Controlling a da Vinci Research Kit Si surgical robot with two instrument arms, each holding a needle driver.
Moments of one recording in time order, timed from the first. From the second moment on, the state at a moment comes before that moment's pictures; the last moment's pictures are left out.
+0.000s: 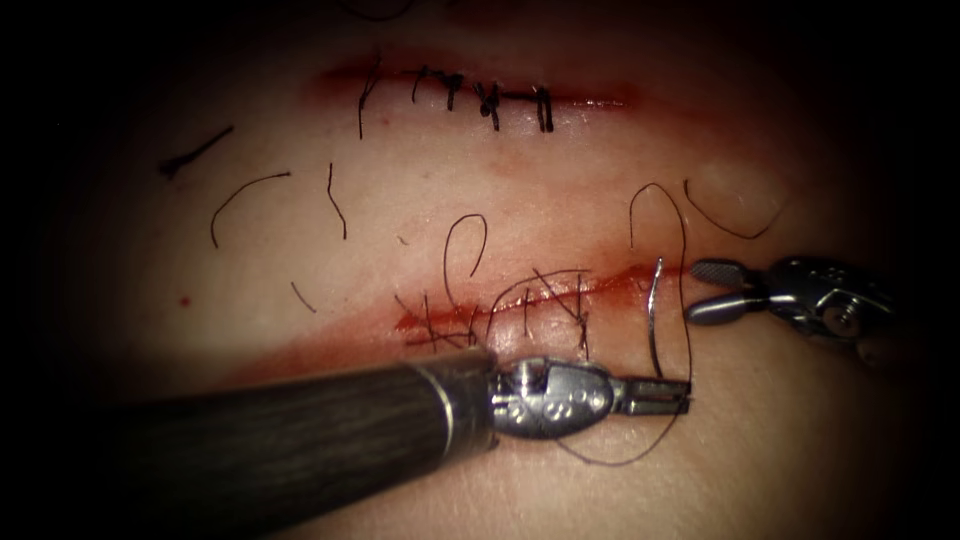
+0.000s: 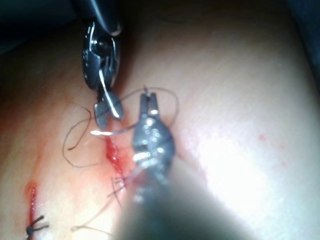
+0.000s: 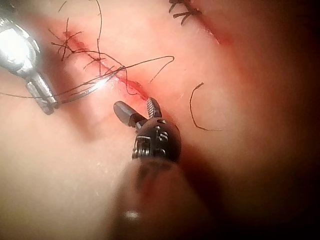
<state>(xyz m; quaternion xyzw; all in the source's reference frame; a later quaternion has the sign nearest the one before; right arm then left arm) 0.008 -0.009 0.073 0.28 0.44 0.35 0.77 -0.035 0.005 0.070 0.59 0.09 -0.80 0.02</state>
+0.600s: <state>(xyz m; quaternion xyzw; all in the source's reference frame) 0.010 -0.011 0.075 0.42 0.48 0.37 0.68 -0.035 0.005 0.071 0.59 0.09 -0.80 0.02</state>
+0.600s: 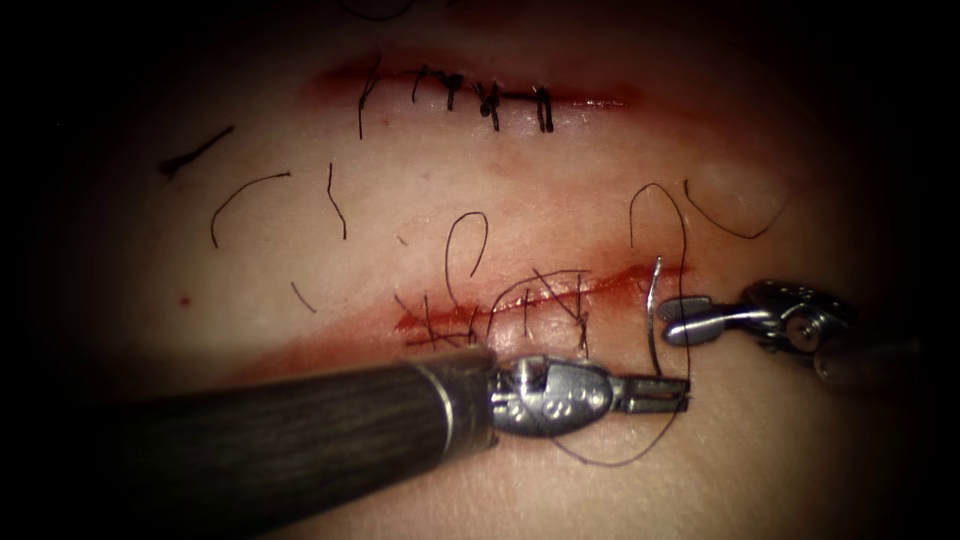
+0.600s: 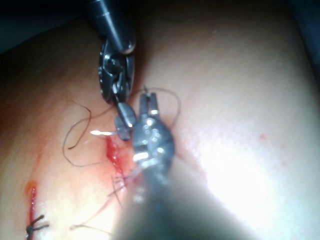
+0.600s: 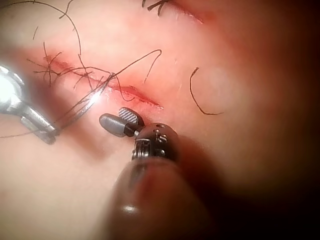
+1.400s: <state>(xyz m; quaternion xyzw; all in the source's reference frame) 0.012 -0.010 0.074 0.46 0.51 0.35 0.63 -0.035 0.005 0.071 0.59 0.09 -0.80 0.02</state>
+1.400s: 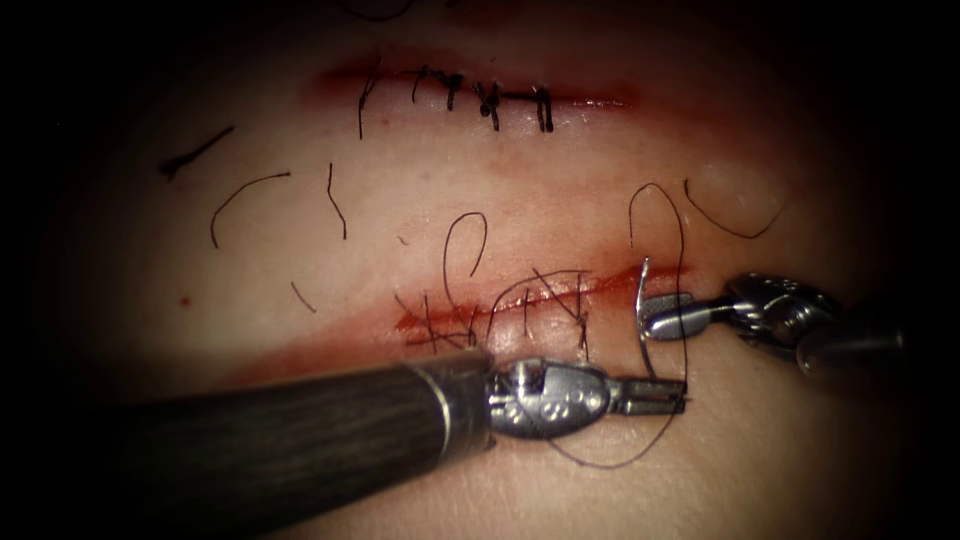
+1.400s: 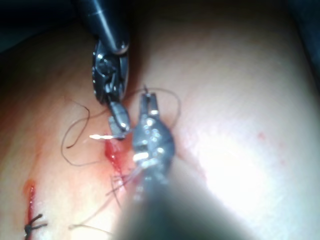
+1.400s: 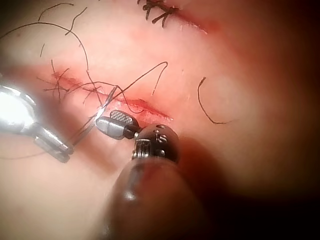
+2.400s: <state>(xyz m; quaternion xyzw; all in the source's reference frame) 0.014 -0.010 0.074 0.50 0.52 0.36 0.59 -0.036 0.005 0.071 0.59 0.09 -0.80 0.02</state>
